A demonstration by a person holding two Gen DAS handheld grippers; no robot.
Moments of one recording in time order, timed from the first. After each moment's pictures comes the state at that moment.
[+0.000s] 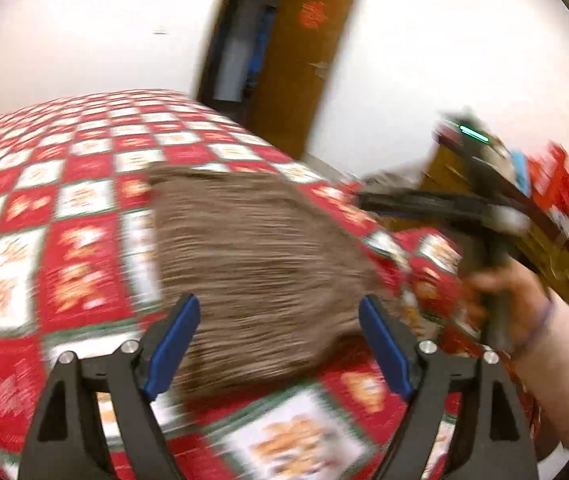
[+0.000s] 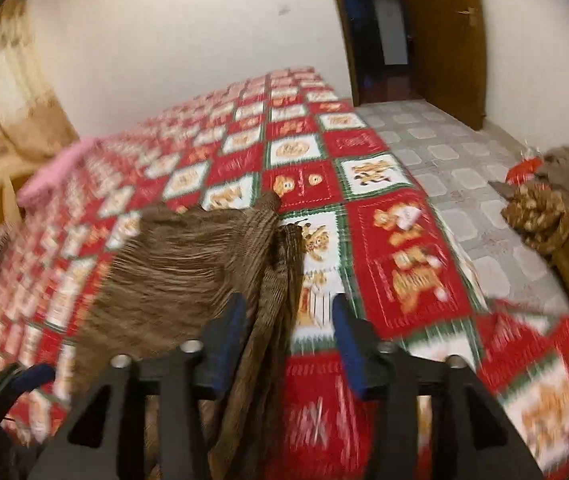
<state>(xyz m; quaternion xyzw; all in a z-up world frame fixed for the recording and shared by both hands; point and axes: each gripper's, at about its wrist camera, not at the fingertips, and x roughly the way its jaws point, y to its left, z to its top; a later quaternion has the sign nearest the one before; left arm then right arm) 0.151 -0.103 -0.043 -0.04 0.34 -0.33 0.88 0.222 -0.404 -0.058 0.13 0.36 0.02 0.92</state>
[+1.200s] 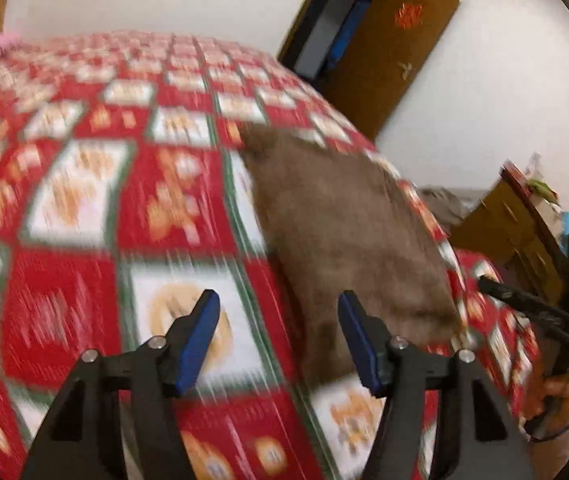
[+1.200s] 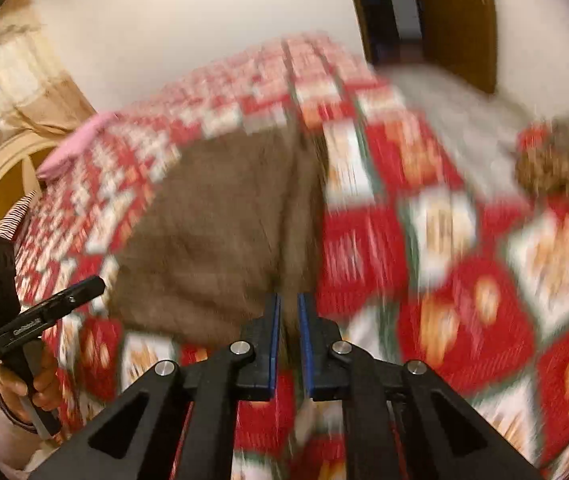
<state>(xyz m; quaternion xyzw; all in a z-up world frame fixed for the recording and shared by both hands) 0.175 -0.070 -0.058 -0.10 0.41 -0.22 0.88 0.145 -0.365 -0.065 0.10 0.40 0.05 0.91</state>
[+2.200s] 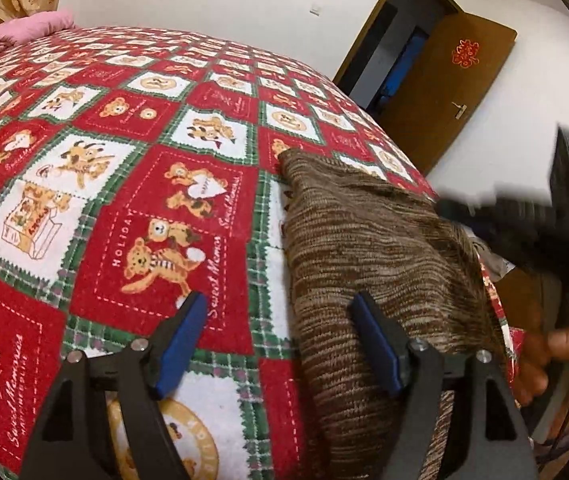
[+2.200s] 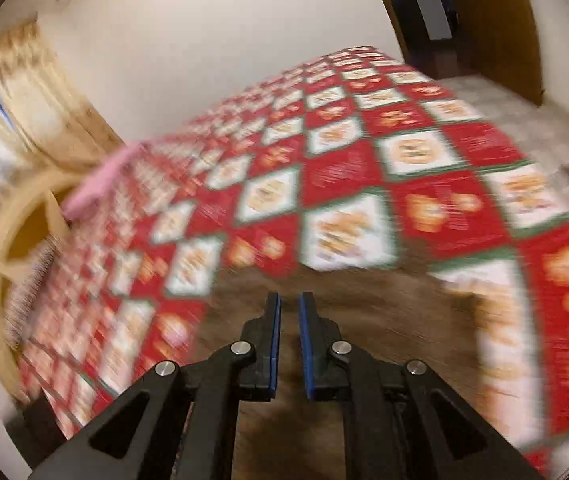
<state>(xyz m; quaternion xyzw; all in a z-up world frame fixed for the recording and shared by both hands) 0.233 -0.095 -0.105 -0.16 0.40 -0.13 0.89 0.343 -0.327 -0.074 0.14 0.40 0.09 0.90</state>
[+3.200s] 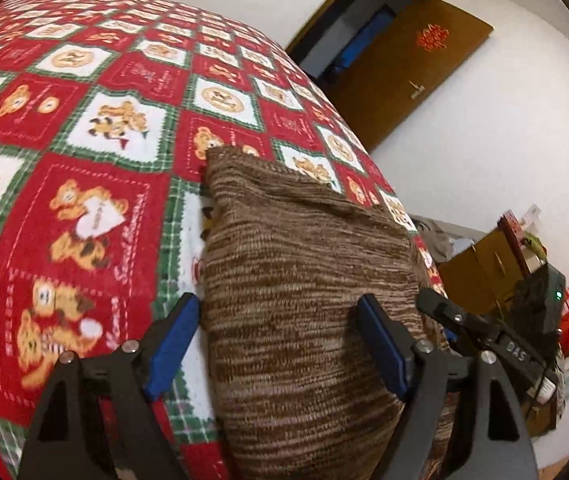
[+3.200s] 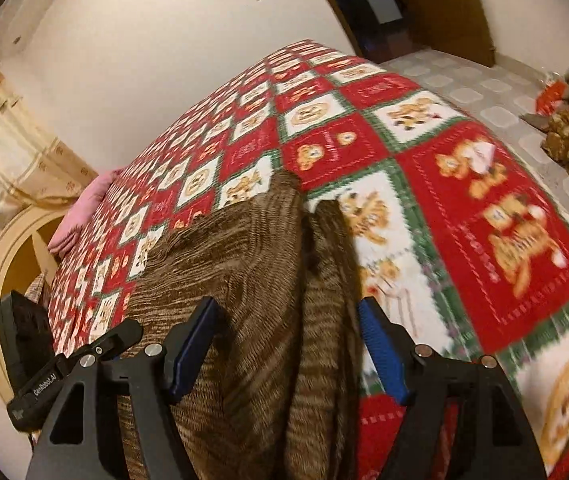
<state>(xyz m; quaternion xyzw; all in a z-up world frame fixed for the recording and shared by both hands) 0.299 -0.121 -0.103 -0.20 0.45 -0.26 0.83 0.307 -0.382 -0.120 0.23 0.39 0.06 0.89</state>
